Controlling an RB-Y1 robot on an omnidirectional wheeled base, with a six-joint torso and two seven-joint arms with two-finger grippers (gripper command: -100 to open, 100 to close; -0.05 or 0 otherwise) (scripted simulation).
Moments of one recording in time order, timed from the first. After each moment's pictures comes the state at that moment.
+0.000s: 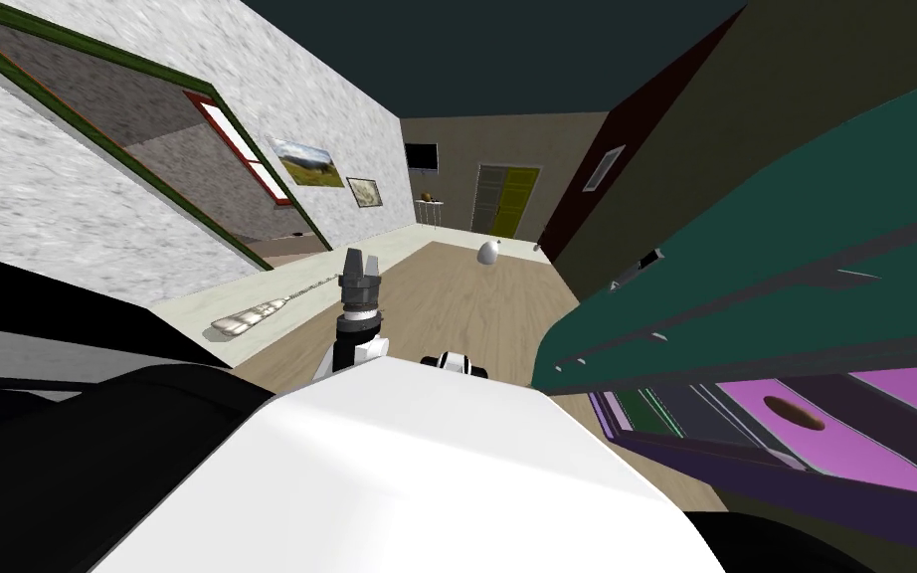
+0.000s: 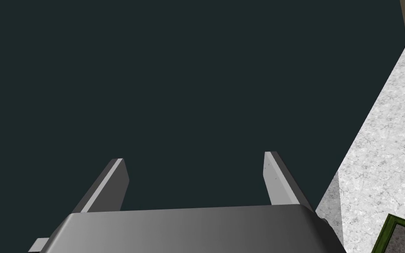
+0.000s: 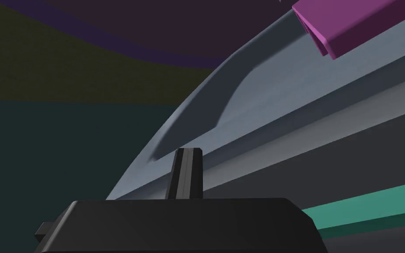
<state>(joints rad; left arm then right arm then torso) 0.54 -0.01 0.07 -2.35 -0.10 -0.65 -0.15 0.92 -1.44 -0.97 -1.22 0.67 0.14 0.24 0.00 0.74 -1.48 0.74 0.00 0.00</state>
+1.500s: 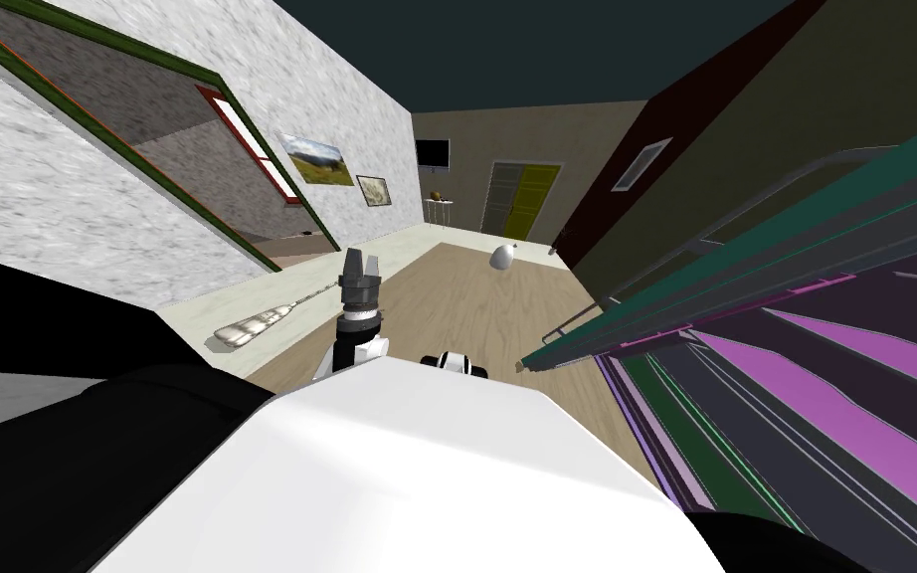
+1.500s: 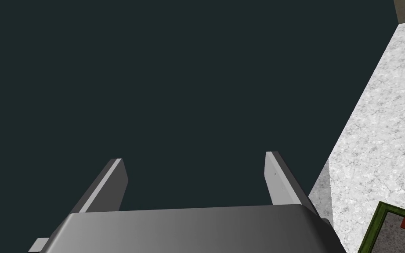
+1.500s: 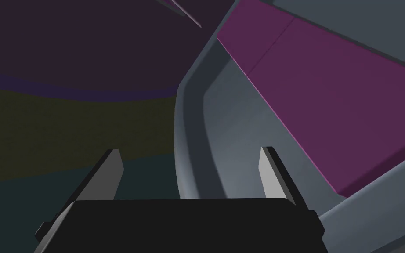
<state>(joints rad) 0.54 -0.01 0.07 -2.35 -0.10 -0.65 -0.15 0.94 -1.38 -0.83 -1.07 0.47 0.05 0.12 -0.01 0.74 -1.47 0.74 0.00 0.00</state>
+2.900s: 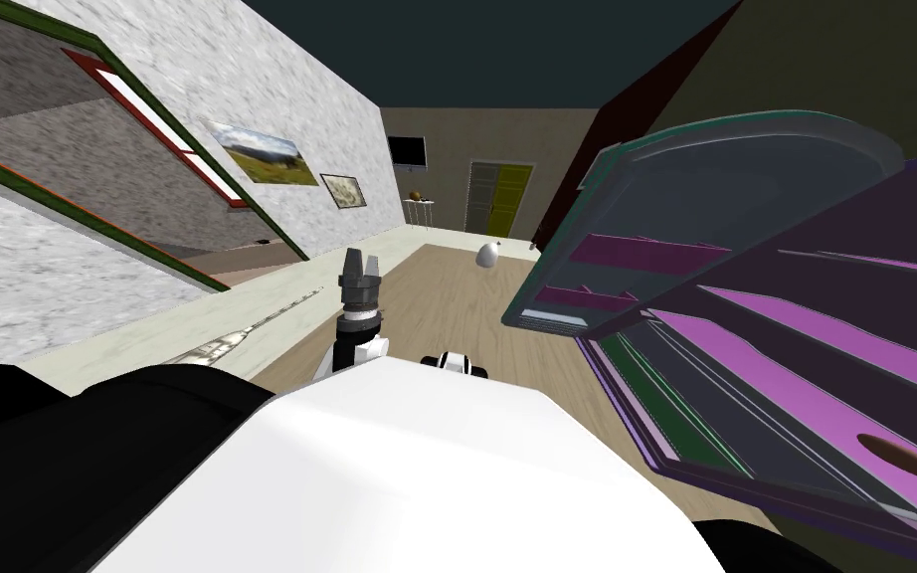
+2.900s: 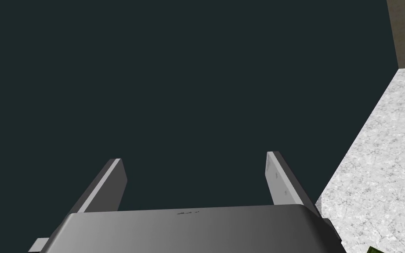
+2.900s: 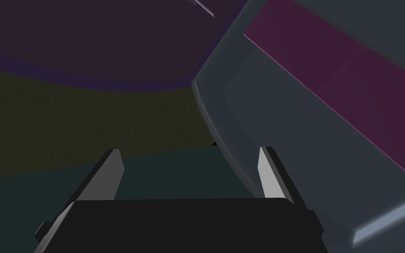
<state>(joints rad) 0.54 -0.01 0.07 -2.35 -0.10 -0.65 -0.15 1.16 -1.58 -0.96 -1.04 0.37 0.00 0.02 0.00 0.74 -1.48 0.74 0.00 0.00</state>
